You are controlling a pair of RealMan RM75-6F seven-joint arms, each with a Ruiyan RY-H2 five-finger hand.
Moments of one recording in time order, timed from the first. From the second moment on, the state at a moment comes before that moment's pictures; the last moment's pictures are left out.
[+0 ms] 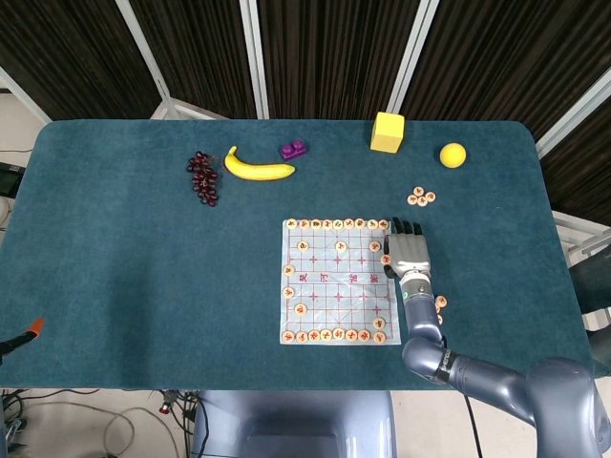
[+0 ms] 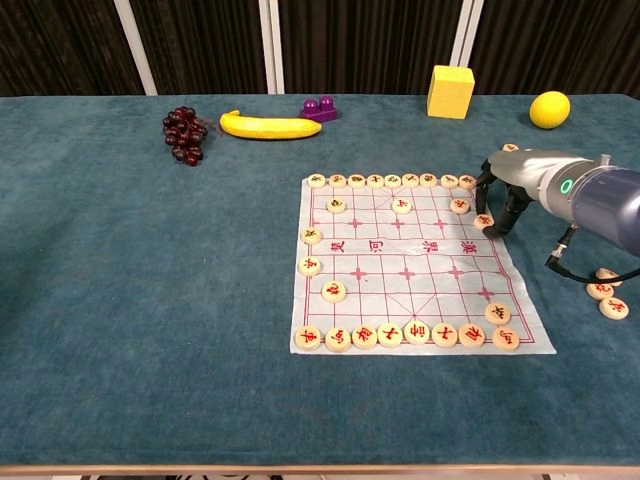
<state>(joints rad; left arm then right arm) -0.02 -1.24 -0.17 -1.73 1.29 1.64 0.29 0.88 -1.72 0.27 -1.18 -0.45 0.94 -0.71</state>
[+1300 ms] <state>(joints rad) -0.02 -1.25 -0.17 -1.73 1.28 1.64 0.29 0.94 -1.74 0.30 -1.08 -0.38 0.90 -0.76</state>
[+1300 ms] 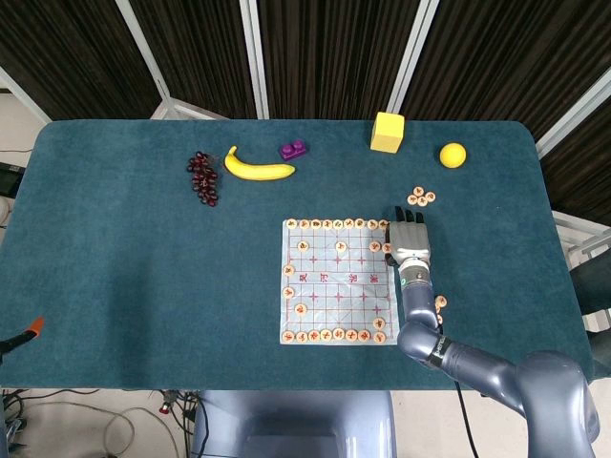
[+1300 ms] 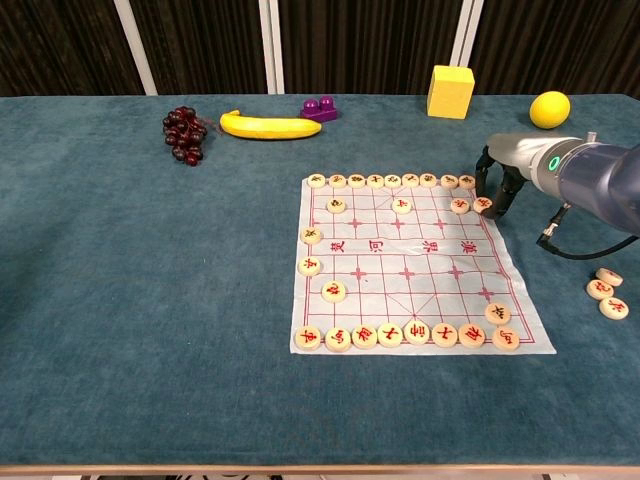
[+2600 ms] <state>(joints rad) -0.03 -1.25 -0.18 -1.72 1.28 1.63 0.30 0.92 -1.66 0.30 -1.23 -0.39 0.96 -0.80</state>
